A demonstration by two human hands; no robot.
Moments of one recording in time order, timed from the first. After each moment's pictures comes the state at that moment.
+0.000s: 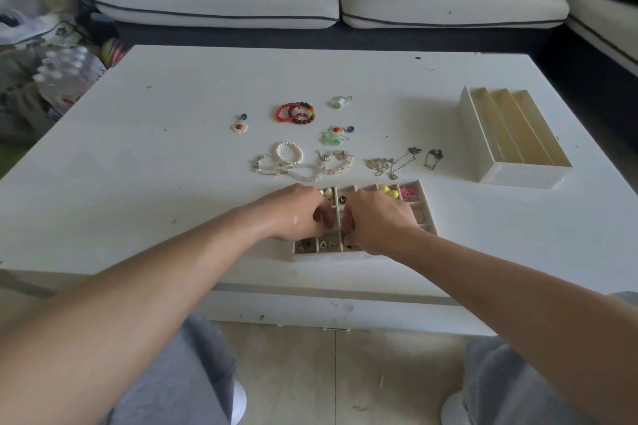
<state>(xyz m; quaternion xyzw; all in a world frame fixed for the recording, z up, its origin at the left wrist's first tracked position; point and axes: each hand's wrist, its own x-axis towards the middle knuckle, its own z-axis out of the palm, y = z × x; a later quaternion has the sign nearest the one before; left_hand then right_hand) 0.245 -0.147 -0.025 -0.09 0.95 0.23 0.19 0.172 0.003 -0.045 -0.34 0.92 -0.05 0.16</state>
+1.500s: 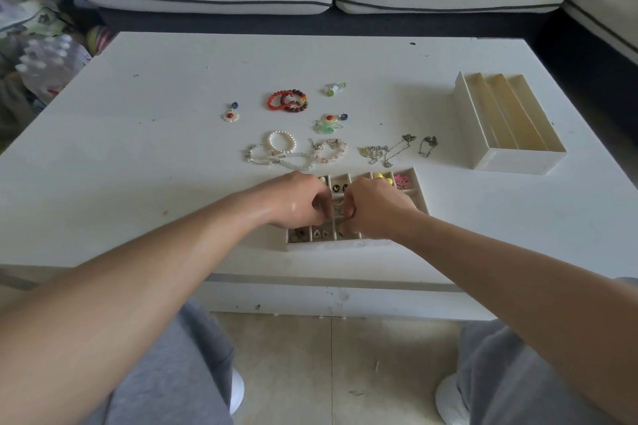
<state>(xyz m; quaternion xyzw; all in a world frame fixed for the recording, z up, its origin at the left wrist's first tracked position) 0.239 -0.143 -0.025 -0.06 0.95 0.25 0.20 0.161 0.012 -0.050 -0.33 0.91 -0.10 0.21</state>
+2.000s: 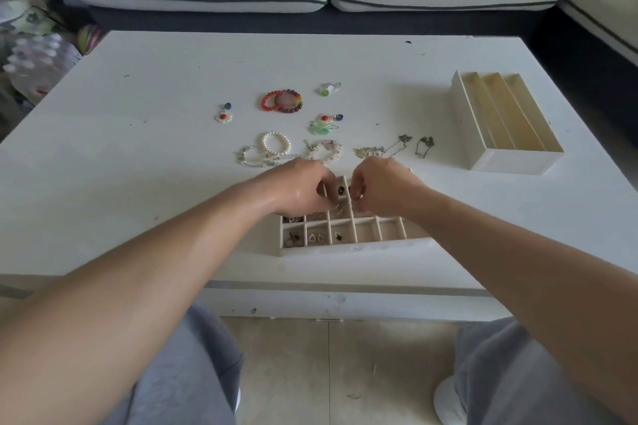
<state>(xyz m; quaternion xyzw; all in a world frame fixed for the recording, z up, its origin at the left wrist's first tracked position) 0.216 -0.143 -0.022 -0.07 0.96 0.24 0.16 0.128 0.015 -0.031 -0.32 0.92 -0.13 0.19</state>
